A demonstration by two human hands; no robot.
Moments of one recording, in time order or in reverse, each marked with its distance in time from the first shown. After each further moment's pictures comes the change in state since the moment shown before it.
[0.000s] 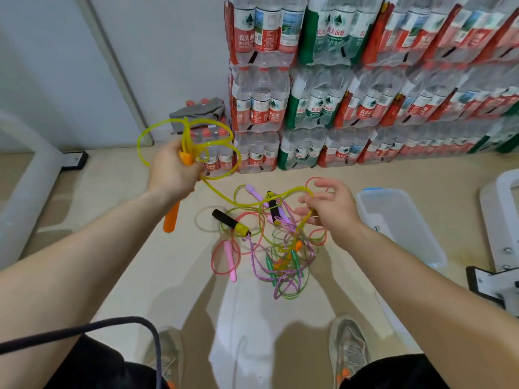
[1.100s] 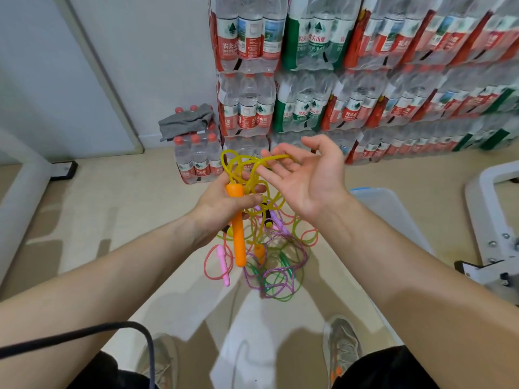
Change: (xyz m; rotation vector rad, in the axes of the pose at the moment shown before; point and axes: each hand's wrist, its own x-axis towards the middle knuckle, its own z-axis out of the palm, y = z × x) left_hand -0.069 0.039 0.055 -0.513 -0.535 -0.114; right_hand -0.030 -0.085 0.028 0.957 -0.235 0.149
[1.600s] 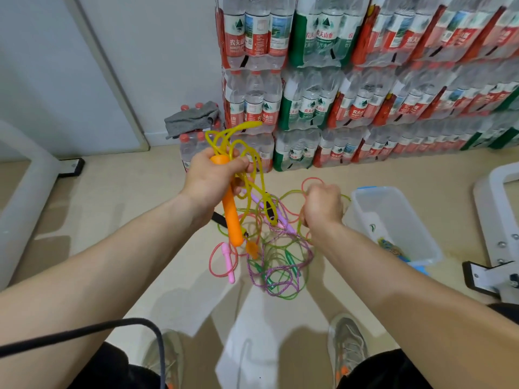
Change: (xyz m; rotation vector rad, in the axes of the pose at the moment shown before) left_hand 0.001 0.035 -0.014 -0.137 0.238 0.089; right_hand 0.032 0.038 -0.068 -1.006 0.673 -0.160
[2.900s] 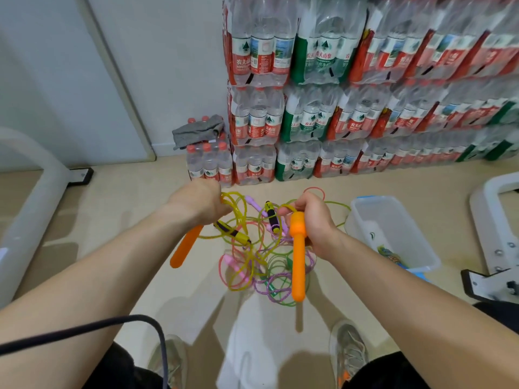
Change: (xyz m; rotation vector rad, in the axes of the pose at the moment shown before) left_hand 0.009 -0.002 -0.041 1.572 -0.180 0.052; right_hand -0.038 -0.006 -0.016 0.128 -0.525 0.085
